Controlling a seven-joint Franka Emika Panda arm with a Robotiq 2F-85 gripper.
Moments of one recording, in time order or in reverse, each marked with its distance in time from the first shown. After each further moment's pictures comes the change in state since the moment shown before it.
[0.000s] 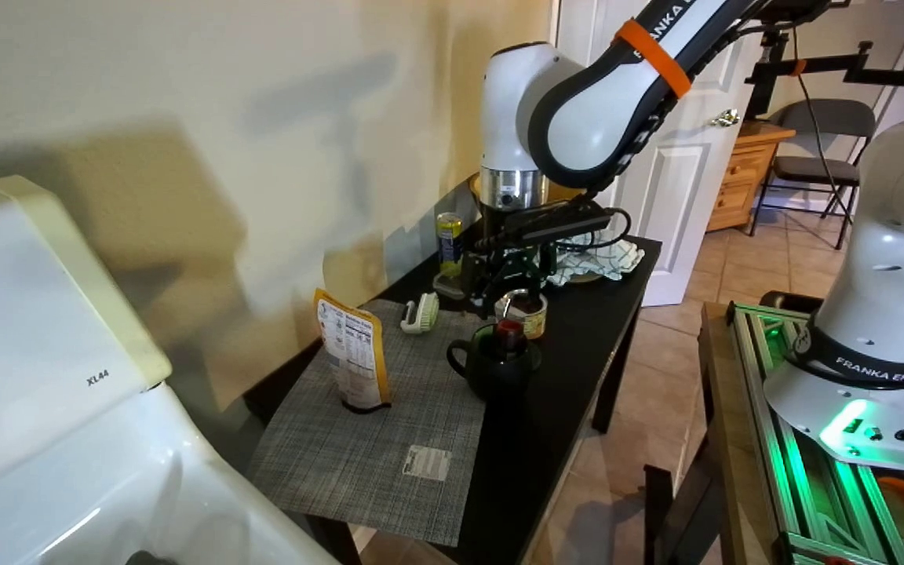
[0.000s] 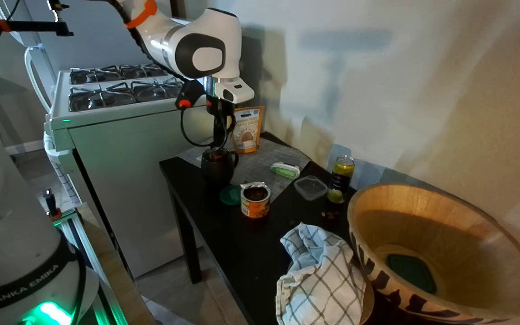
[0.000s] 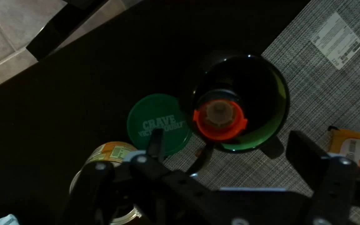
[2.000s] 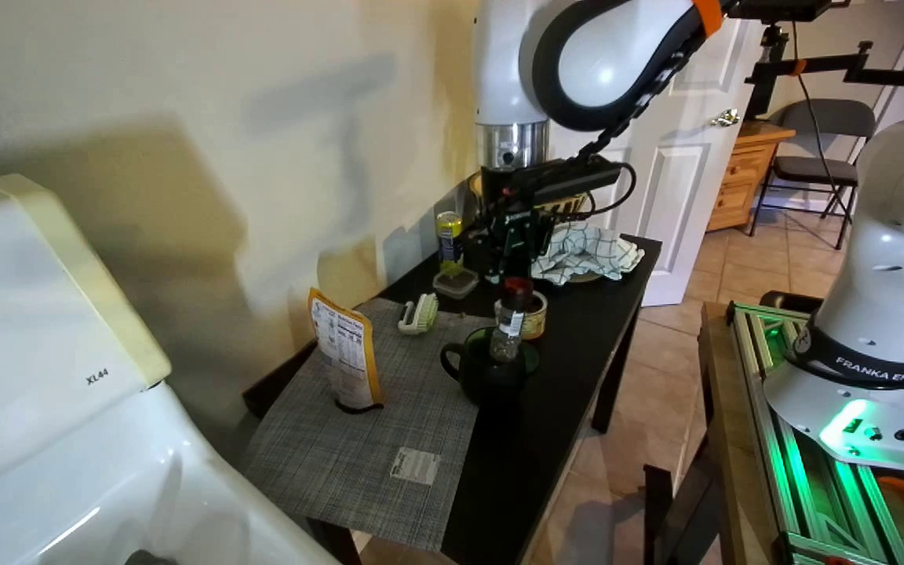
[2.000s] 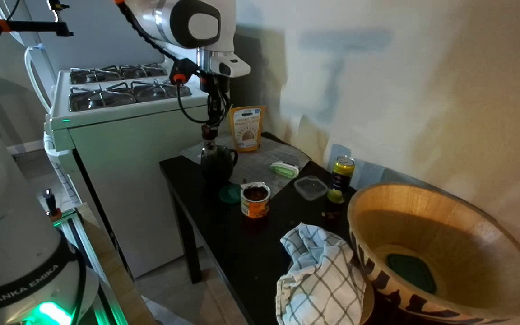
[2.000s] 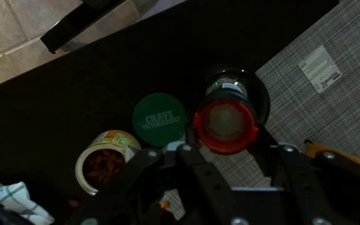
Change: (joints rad) arm 0.027 -0.112 0.005 0.060 -0.035 -0.202 -0.028
